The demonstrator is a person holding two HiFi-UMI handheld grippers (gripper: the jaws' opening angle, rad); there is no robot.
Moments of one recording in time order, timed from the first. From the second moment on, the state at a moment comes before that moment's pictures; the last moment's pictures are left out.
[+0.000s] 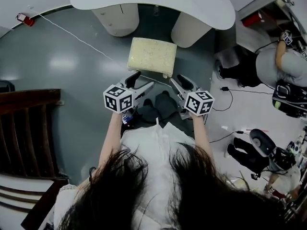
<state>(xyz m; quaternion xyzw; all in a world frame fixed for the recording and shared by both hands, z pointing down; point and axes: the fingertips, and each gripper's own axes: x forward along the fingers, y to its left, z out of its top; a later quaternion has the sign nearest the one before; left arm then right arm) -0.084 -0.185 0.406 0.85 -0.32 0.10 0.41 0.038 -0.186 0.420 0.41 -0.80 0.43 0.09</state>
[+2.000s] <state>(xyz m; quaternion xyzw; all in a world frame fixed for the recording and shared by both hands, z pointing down) 0.072 0.084 0.286 0.84 -0.43 0.07 0.34 0.133 0.069 0.310 0.27 -0.90 0.35 0.07</state>
